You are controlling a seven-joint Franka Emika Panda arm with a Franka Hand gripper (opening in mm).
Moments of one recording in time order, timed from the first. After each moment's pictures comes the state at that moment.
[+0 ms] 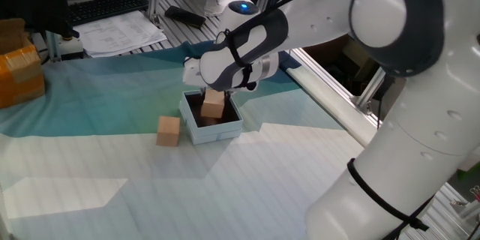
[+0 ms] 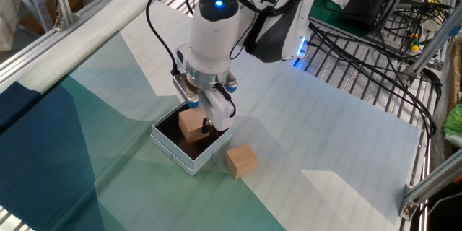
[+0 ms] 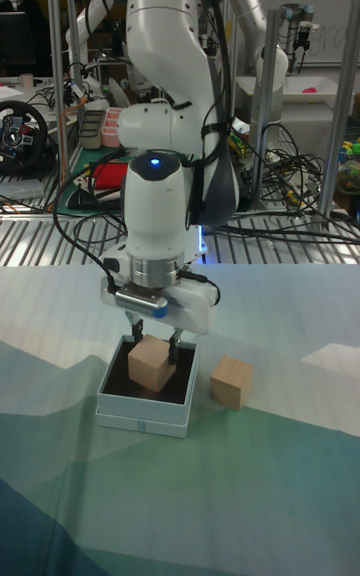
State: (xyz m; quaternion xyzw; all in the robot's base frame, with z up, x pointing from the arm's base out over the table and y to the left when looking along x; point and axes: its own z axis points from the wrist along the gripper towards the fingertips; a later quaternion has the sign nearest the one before) arm 0.489 -0.025 0.147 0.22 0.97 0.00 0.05
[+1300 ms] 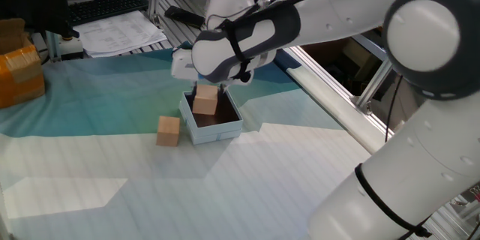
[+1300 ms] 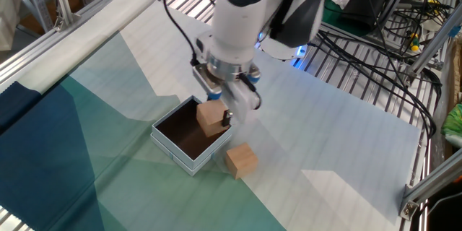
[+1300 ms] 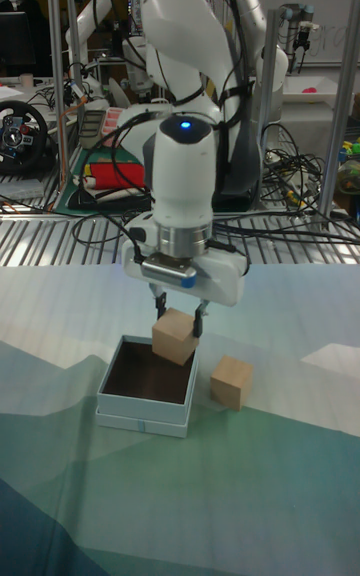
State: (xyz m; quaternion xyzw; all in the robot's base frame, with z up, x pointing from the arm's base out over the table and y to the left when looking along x) arm 0.474 0.022 0.200 0.22 0.98 -0.01 0.03
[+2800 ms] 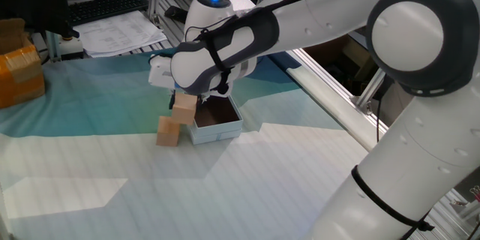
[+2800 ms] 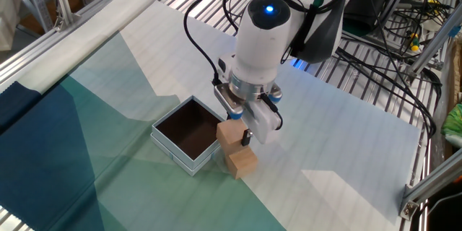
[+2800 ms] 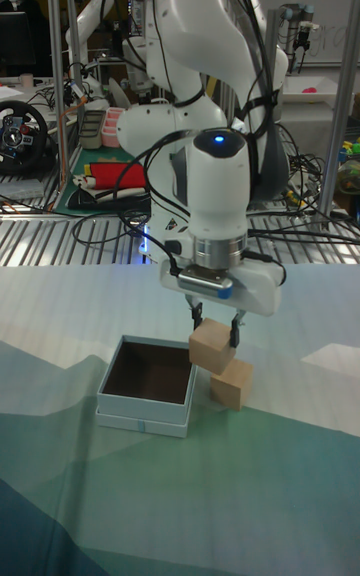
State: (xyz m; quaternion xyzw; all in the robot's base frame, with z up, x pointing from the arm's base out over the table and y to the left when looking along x) arm 0.478 0.076 0.176 0.24 0.97 0.02 0.03
